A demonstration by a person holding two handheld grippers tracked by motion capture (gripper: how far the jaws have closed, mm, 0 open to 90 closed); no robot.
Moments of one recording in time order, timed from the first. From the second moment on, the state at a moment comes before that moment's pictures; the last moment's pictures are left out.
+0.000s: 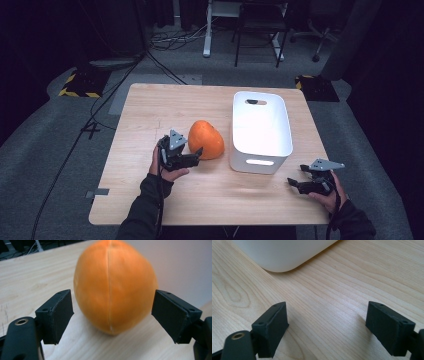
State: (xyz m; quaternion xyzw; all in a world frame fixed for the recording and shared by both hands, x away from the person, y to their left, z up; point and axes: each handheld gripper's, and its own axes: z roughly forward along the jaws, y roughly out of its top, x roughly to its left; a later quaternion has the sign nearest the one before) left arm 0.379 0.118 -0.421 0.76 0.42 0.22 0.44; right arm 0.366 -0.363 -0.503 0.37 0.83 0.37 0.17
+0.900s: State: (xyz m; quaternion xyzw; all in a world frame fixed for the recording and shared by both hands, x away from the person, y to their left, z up) left arm 0.445 0.061 -0.417 0.72 0.50 0.23 0.42; right arm 0.366 -0.363 -0.503 0.37 0.84 0.37 0.17
